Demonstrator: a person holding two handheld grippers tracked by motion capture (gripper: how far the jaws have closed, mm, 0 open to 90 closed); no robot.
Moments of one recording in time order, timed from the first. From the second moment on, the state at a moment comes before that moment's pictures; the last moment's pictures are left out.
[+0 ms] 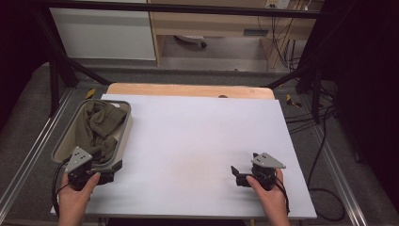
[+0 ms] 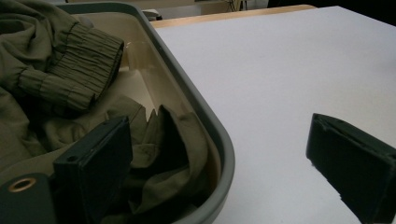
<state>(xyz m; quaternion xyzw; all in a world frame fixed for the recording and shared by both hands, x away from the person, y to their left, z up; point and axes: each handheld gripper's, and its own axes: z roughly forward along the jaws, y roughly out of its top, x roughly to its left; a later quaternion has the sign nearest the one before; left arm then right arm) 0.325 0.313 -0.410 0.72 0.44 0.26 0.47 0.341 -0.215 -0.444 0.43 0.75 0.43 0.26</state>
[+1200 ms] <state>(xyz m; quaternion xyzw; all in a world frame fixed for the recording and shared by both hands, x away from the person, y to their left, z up) 0.386 0.327 -0.359 0.72 0.50 0.28 0.40 0.337 -0.213 -0.446 0.44 0.75 0.43 0.26</state>
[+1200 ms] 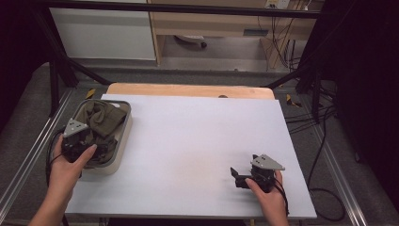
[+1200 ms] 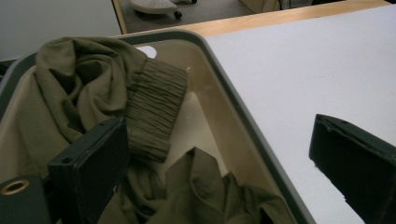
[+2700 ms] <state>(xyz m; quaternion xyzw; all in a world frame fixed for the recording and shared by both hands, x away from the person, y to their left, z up) 0.444 0.367 -0.360 0.72 0.58 0.25 0.30 0.336 -0.210 -0.445 0.43 0.75 0.43 0.26</state>
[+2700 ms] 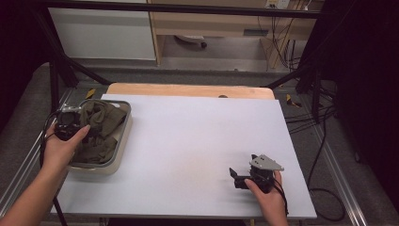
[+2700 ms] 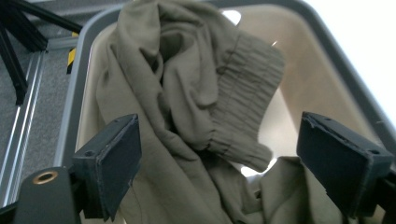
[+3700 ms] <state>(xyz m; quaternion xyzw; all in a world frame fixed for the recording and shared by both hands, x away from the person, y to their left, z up) 0.464 0.360 -0.392 0.71 0.61 0.26 0.25 0.336 -0.207 -0.446 0.42 0.76 0.43 0.25</state>
